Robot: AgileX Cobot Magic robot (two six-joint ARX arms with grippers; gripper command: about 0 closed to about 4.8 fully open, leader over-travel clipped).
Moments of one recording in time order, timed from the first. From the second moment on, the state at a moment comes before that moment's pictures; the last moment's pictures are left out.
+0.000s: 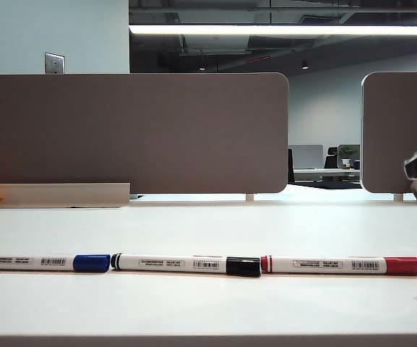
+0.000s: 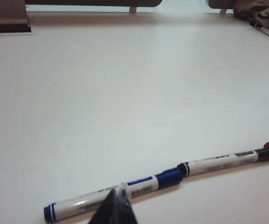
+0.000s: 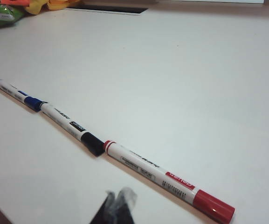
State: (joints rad) left arm -0.31 0.11 0.08 -0.21 0.15 -0.06; right arm 0.58 0.14 0.01 -0.09 -0.09 0.10
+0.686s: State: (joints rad) left arm -0.31 0.11 0.07 -0.24 0.15 -0.06; right arm 0.58 0.14 0.01 -0.10 -0.09 0.10
